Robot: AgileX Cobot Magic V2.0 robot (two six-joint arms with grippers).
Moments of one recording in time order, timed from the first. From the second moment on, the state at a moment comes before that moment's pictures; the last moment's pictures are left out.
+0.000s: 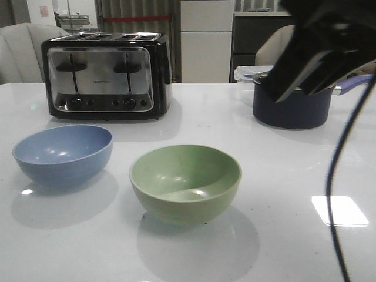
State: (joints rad) left arm -0.04 0.64 -0.67 0.06 0.72 -0.06; right arm 0.53 1.12 -0.84 0.22 0.63 -0.17
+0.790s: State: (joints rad) left arm -0.04 0.92 -0.72 -0.15 0.72 0.14; right arm 0.53 0.59 -0.59 0.22 0.69 -0.17
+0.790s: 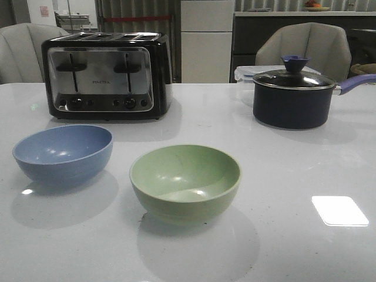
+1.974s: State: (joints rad) left arm -0.14 1.85 -1.18 -0.15 0.62 0.15; right arm 0.53 0.59 -0.59 0.22 0.70 -0.17
